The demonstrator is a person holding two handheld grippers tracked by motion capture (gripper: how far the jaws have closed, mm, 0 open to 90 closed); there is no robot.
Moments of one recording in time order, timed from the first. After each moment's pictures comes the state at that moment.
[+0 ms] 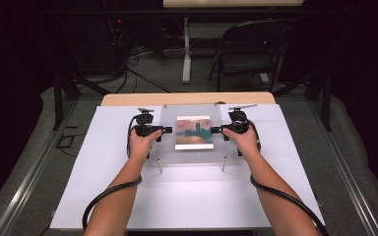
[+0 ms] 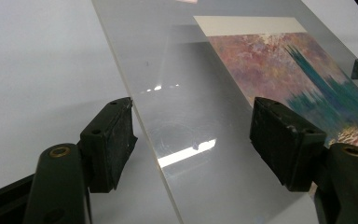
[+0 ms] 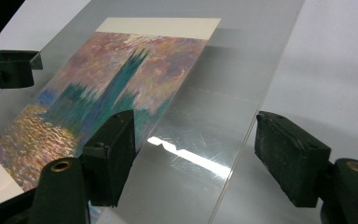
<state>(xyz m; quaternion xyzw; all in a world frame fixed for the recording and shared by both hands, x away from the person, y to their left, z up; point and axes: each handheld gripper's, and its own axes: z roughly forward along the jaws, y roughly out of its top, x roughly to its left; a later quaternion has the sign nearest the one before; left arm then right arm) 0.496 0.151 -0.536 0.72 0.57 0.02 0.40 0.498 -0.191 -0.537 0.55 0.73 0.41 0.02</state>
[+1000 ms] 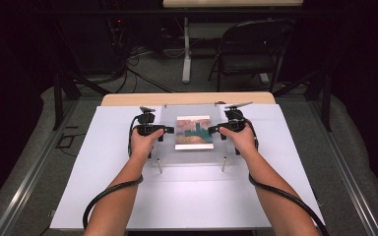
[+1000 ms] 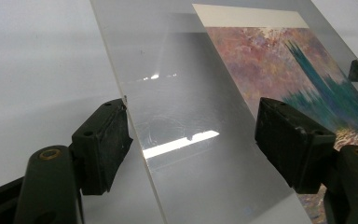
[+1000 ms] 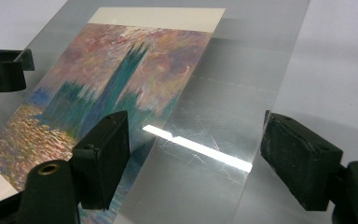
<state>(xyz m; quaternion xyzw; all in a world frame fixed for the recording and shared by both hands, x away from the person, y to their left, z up) 0.498 0.145 -0.534 0.71 0.59 0.00 0.38 0.502 -0.179 -0.531 0.57 0.73 0.38 0.02</state>
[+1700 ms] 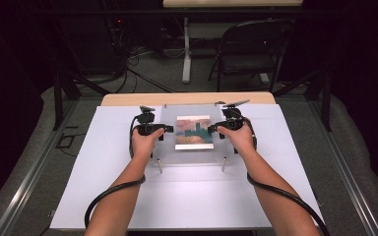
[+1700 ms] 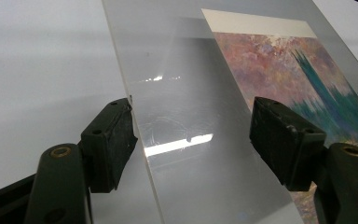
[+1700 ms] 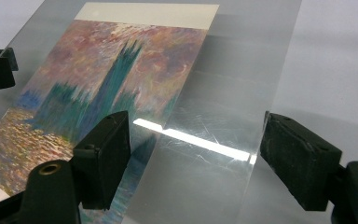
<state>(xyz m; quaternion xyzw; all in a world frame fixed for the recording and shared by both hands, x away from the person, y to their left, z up) 0.497 0.143 -0.530 0.70 0.61 0.01 0.37 0.502 -0.170 -0.523 0.59 0.73 0.34 0.03</state>
